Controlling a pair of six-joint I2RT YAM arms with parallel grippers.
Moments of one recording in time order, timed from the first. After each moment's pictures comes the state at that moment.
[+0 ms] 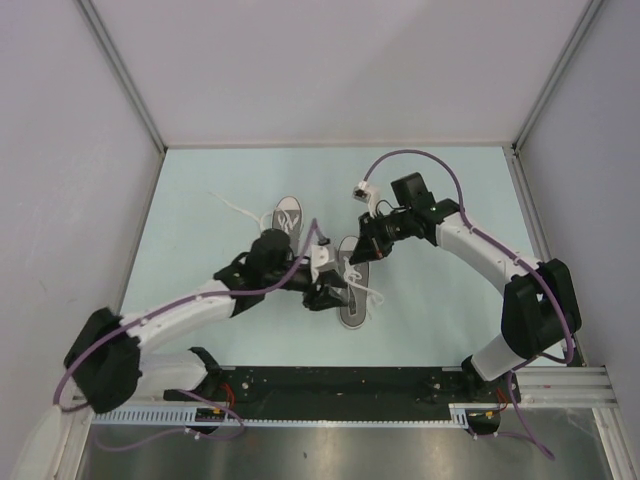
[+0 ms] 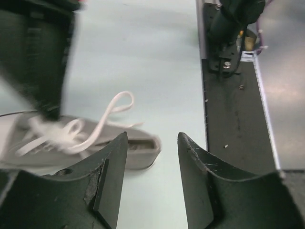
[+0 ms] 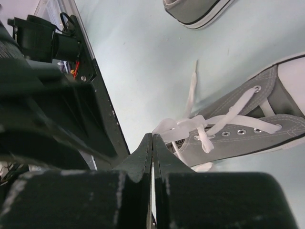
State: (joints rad) left arm -0.80 1.26 0.69 0.17 0.75 0.12; right arm 0.48 1.56 1.19 -0.53 -0.87 -0.01
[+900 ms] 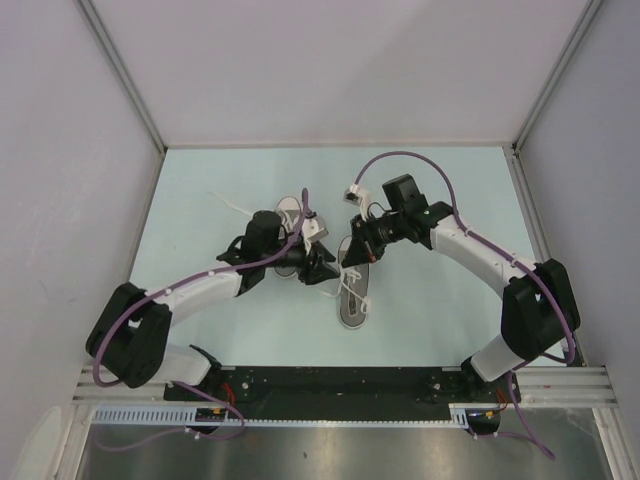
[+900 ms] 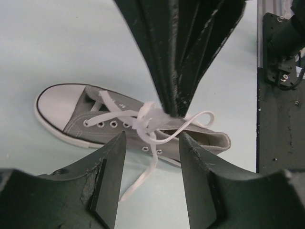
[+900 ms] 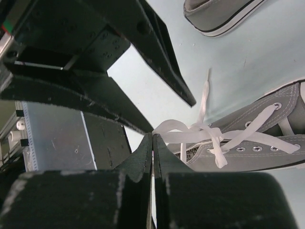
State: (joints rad) left arm -0.57 1.37 0.70 0.24 0.78 0.12; right arm 0.54 1.56 1.19 -0.49 -0.87 0.00
